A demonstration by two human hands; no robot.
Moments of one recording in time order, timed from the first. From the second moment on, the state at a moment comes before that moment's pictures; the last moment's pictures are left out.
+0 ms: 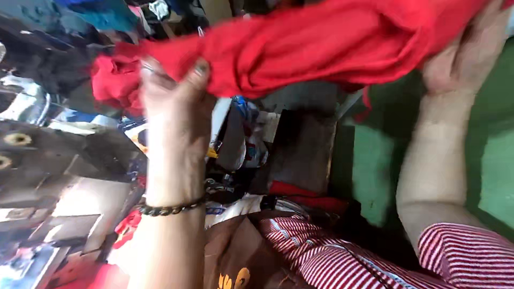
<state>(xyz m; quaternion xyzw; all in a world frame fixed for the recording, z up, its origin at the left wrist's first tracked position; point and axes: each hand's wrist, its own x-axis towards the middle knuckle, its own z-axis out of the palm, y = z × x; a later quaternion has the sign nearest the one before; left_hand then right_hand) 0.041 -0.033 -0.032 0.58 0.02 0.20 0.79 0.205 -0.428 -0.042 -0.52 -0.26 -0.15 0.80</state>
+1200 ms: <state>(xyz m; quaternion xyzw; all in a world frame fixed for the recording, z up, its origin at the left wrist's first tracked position) -0.353 0.045 -0.198 0.73 0.53 0.36 0.23 0.065 -0.074 -0.128 -0.58 -0.70 0.32 0.27</state>
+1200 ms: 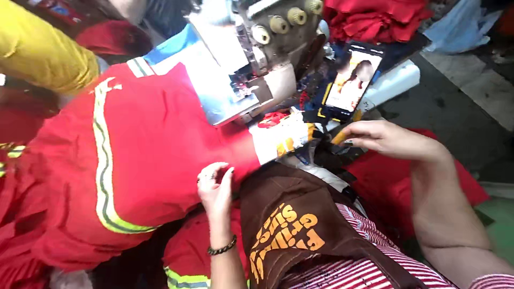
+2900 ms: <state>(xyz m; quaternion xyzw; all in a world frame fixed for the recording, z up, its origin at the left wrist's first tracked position) -0.384 -0.035 -0.135 0.70 0.19 0.21 0.65 -0.081 0.064 -0.087 -0.29 -0.42 0.68 0.52</state>
